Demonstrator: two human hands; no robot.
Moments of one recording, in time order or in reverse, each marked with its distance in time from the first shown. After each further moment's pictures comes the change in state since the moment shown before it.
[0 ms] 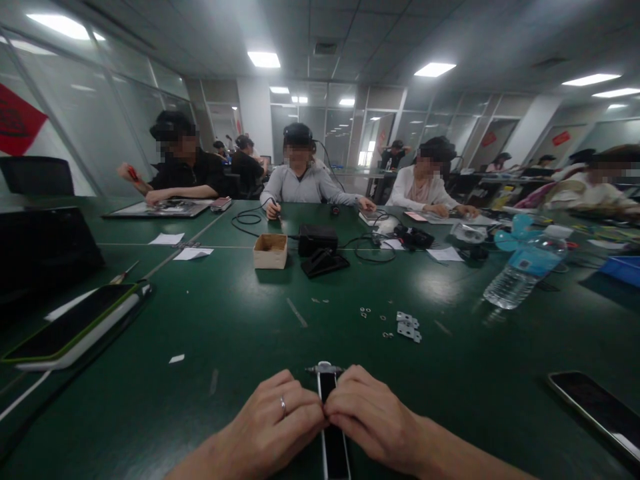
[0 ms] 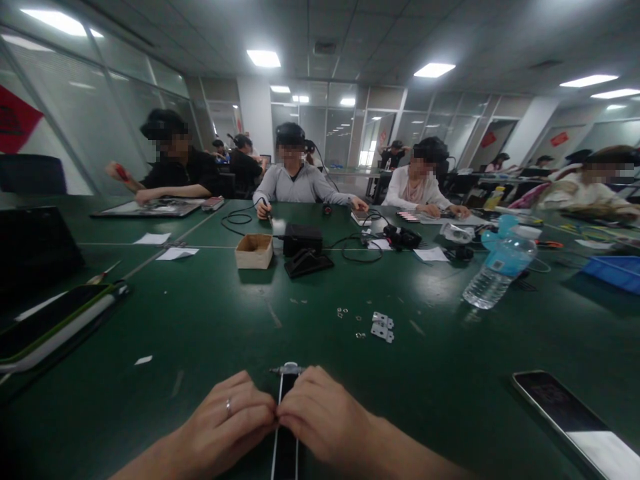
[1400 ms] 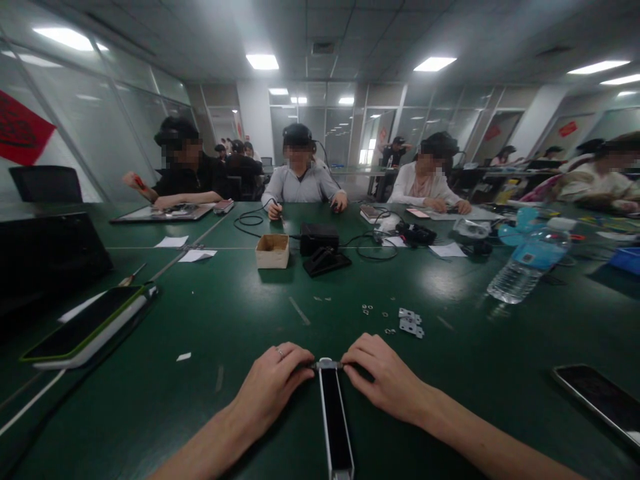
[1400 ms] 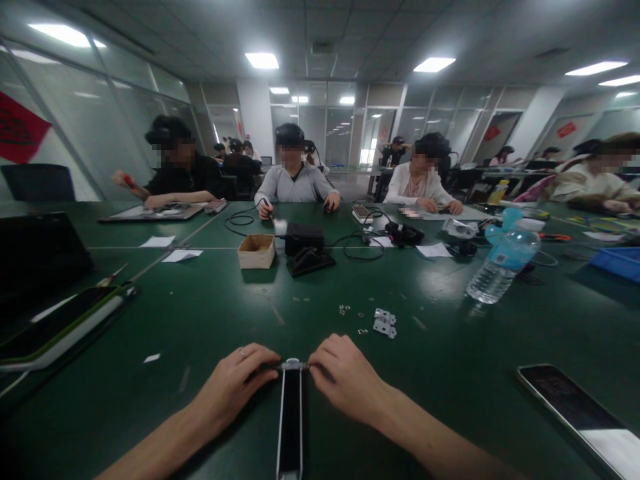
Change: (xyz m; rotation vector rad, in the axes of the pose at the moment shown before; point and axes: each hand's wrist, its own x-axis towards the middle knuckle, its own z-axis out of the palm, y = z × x) left_hand -0.015 -0.037 0.018 0.064 -0.172 -0.468; right_hand -0.015 0.032 -0.010 -0.229 -0.192 0.448
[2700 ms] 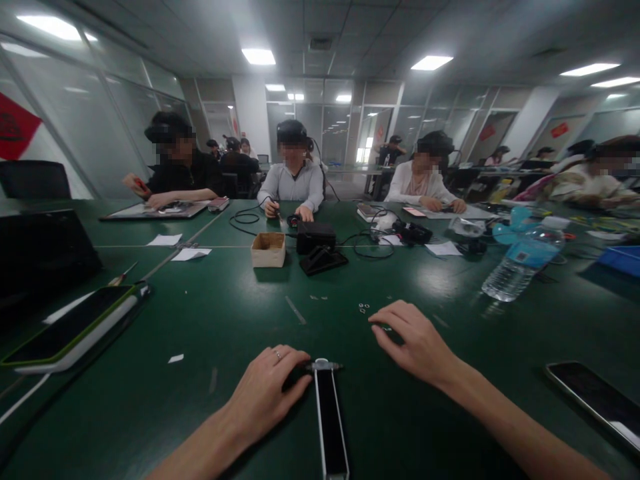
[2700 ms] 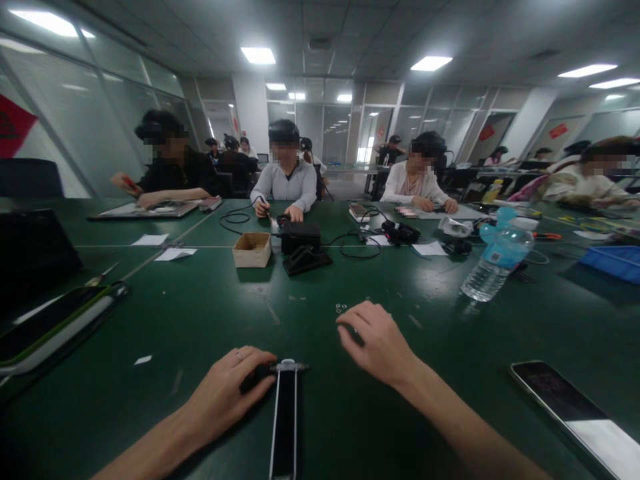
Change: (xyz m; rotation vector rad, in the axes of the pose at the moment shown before) left_hand 0.001 0.010 -0.008 -0.011 -0.088 -0.053; right_hand -0.003 0.037 -0.045 -0.223 0.285 -0.042
